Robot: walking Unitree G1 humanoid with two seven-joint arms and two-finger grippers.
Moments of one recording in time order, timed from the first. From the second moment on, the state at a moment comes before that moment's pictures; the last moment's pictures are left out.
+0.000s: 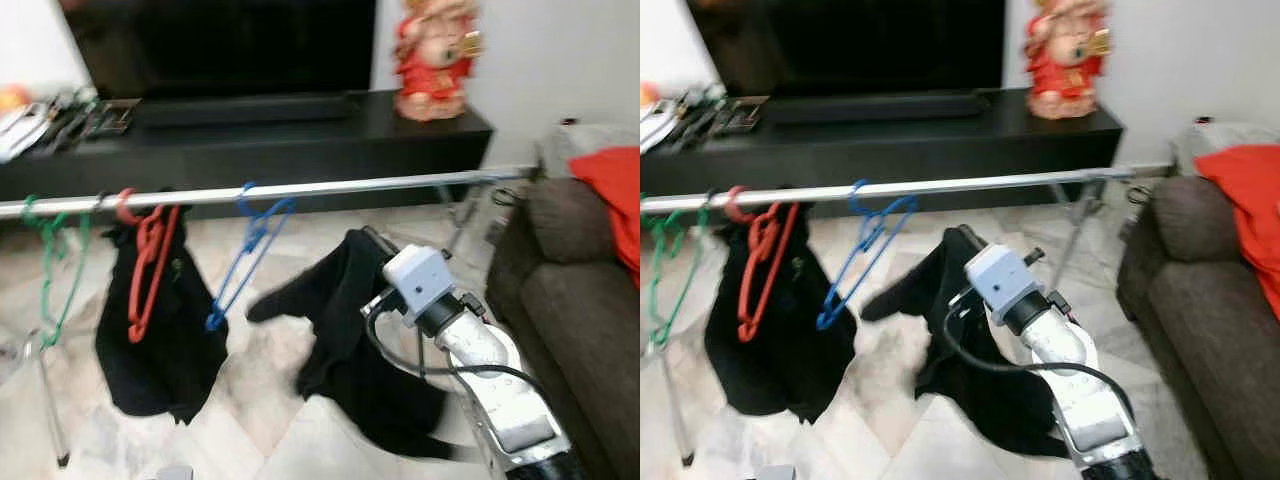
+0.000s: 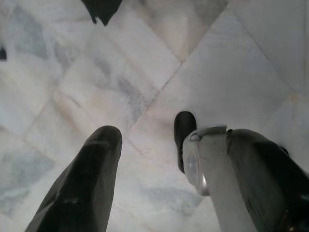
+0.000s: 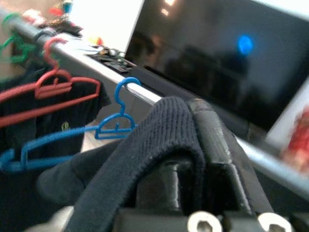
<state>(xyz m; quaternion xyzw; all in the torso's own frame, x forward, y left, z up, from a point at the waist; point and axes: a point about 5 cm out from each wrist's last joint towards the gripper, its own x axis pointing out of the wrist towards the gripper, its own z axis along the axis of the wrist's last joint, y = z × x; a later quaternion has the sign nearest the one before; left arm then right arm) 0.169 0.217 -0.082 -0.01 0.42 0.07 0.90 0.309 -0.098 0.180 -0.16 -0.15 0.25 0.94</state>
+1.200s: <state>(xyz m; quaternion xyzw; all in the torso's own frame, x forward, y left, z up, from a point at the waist) 0.236 0.228 -0.001 0.00 0.12 0.07 0.99 0.255 -0.167 -0.037 0.04 0.31 0.01 0.95</state>
